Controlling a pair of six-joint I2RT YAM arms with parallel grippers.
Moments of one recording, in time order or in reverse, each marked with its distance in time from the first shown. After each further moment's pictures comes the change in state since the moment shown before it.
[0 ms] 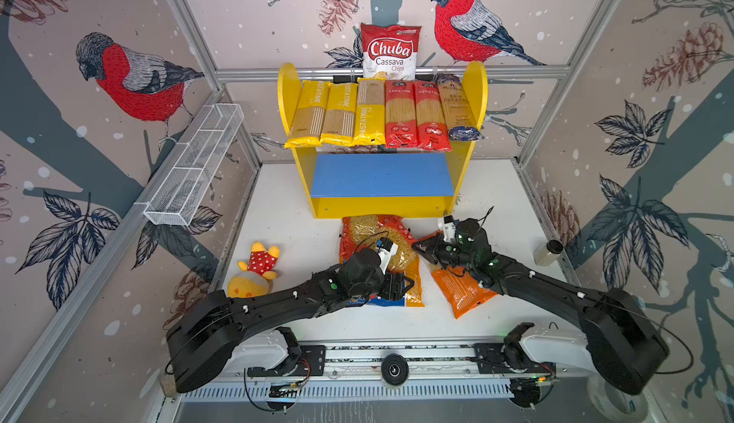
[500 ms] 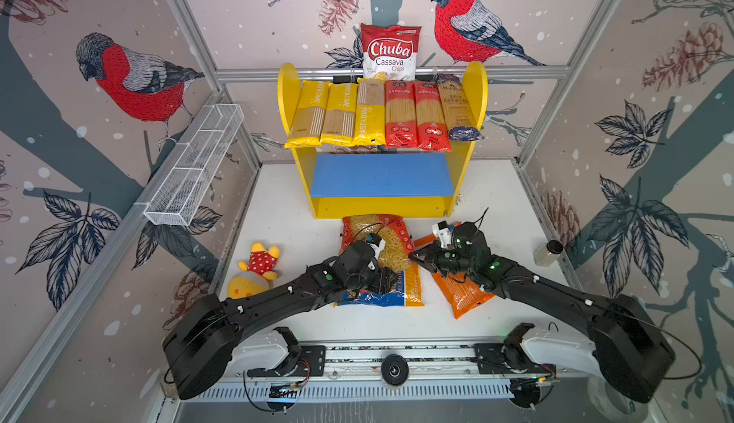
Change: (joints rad) left arm 0.111 -0.038 0.045 -0.258 -0.111 0.097; right arm 0.036 -0.032 -0.002 -0.131 -0.082 -0.065
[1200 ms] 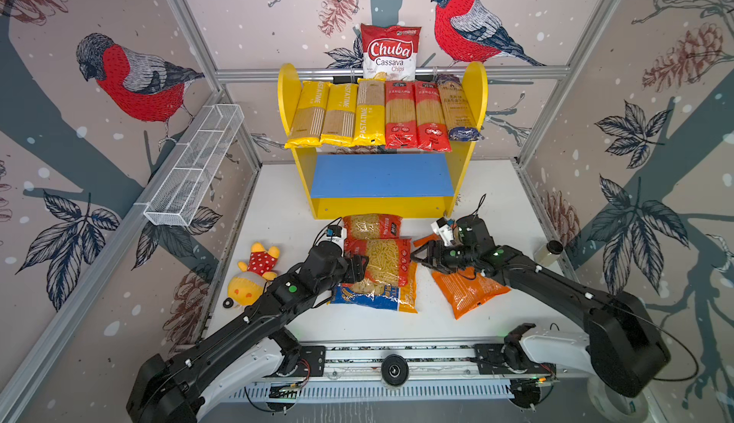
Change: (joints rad) left arm 0.165 -0.362 -0.074 -0.136 -0.147 -0.057; right arm -0.150 0.052 0.107 -0.261 -0.140 -0.367
